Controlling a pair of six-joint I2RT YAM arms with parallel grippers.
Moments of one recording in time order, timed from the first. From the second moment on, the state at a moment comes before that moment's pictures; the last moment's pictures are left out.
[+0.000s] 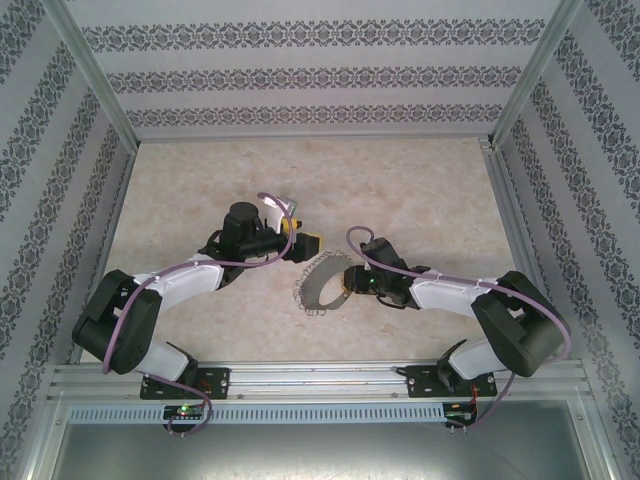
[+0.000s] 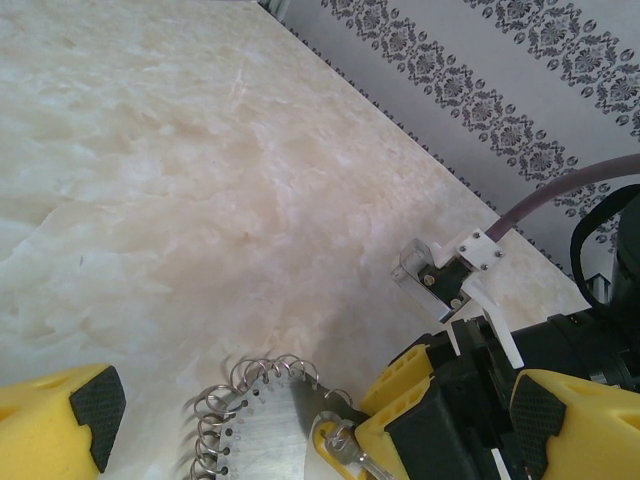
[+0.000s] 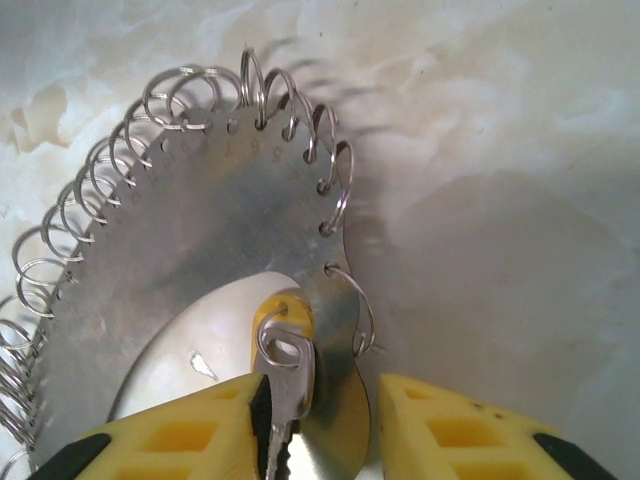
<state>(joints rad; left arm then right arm) -0.47 1.46 0.71 0.40 0.55 -0.29 0.63 1.44 0.52 0.00 -0.12 0.69</state>
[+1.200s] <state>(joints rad) -0.40 1.58 0.62 0.85 0.67 -0.61 0.53 1.43 0.42 0.20 -0.30 0.77</state>
